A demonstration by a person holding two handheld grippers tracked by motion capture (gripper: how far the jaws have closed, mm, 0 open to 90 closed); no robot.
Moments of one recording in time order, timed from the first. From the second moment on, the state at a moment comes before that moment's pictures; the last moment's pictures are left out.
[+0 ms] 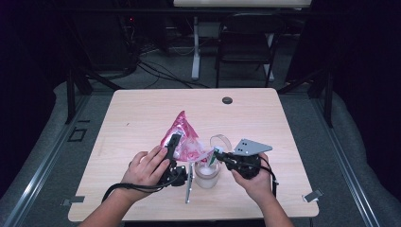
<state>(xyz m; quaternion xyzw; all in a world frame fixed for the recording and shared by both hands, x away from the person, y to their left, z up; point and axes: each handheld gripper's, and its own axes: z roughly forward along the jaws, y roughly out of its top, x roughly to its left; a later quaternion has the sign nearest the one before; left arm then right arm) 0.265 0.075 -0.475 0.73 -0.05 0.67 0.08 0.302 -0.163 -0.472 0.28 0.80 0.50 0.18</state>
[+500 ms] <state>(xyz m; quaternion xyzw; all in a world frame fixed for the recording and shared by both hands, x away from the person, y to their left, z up) 0.266 0.074 -0.474 0.73 -0.05 0.67 0.08 0.302 -0.163 -0.472 0.28 0.80 0.50 0.18</state>
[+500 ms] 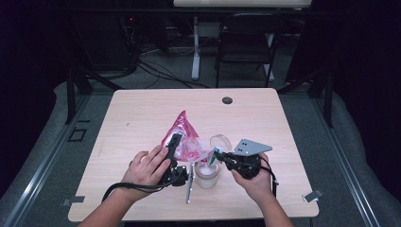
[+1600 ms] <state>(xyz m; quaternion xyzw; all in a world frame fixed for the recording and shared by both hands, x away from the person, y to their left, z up) 0.265 0.072 -0.472 0.73 -0.07 0.68 0.07 0.302 -0.164 -0.473 0.28 0.80 0.50 0.18</state>
